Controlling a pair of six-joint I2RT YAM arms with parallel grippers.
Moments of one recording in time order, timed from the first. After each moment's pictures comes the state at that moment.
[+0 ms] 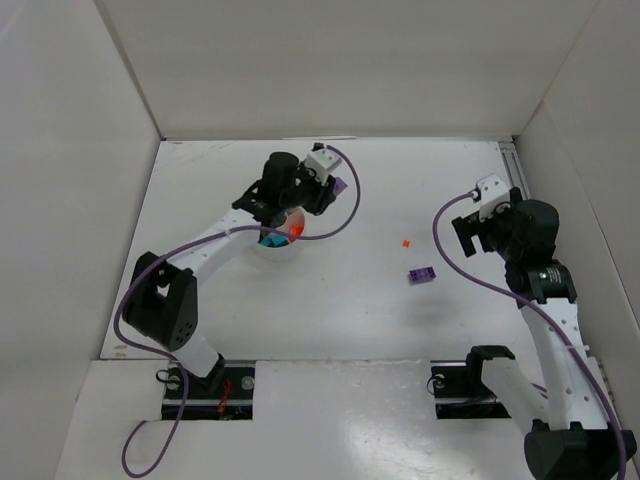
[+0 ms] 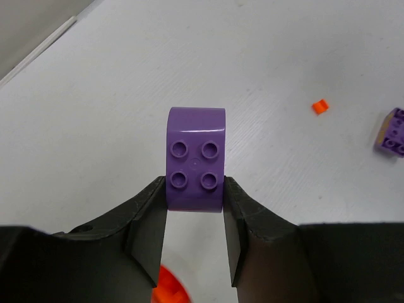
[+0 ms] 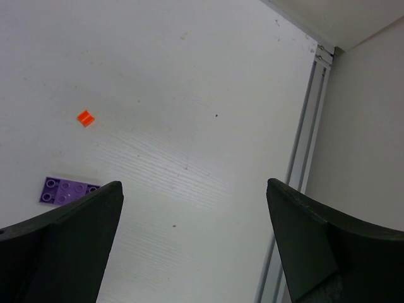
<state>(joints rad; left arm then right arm) -0.57 1.59 1.20 -0.01 0.27 0.14 -0.01 0.79 0.87 -0.49 -0.14 -0.49</state>
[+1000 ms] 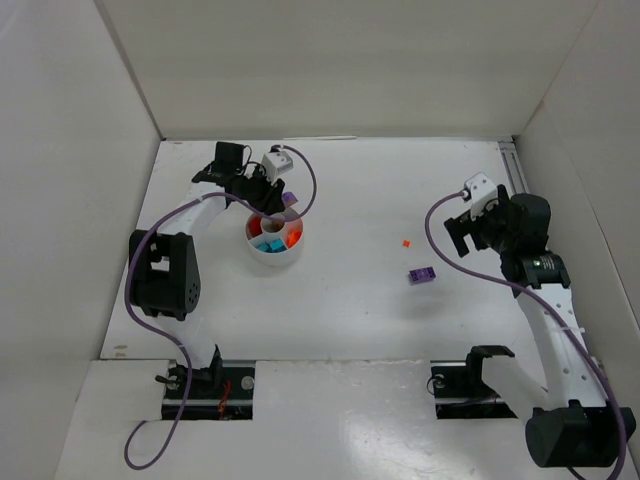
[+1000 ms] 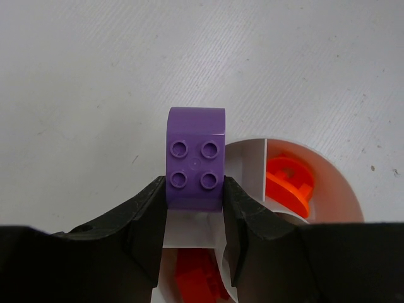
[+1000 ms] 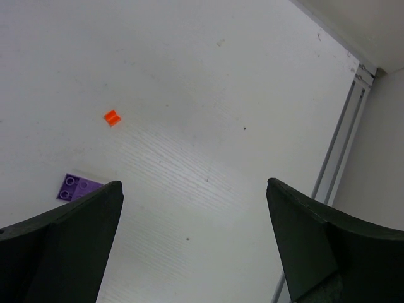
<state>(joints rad) -0.16 1.76 1.34 -0.46 0.64 0.57 -0.01 0.89 0.87 -0.47 -0.24 -0.52</state>
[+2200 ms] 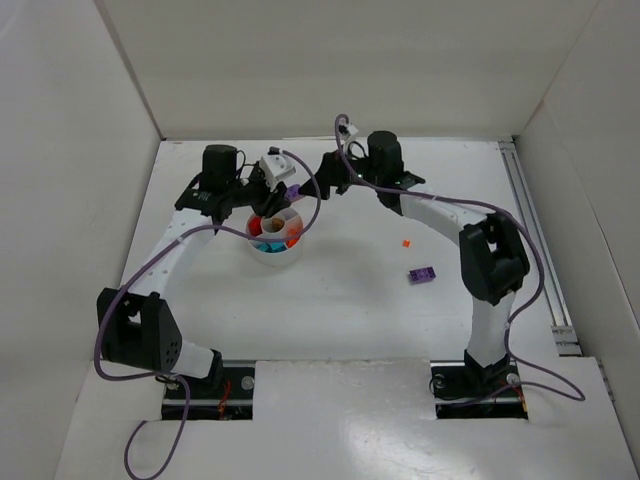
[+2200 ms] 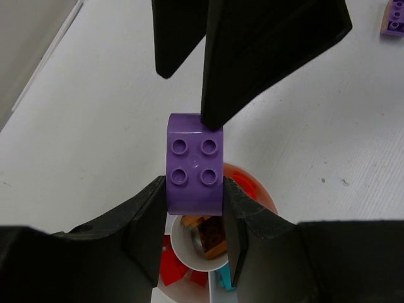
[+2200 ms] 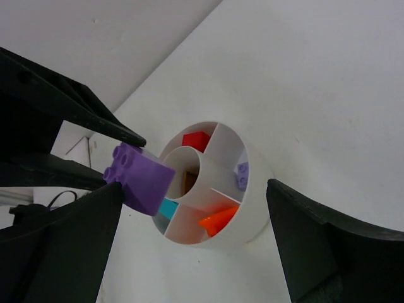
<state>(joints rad) -0.23 1.41 1.20 -0.39 0.68 0.57 0.50 1.94 1.50 0.22 -0.73 0.42</state>
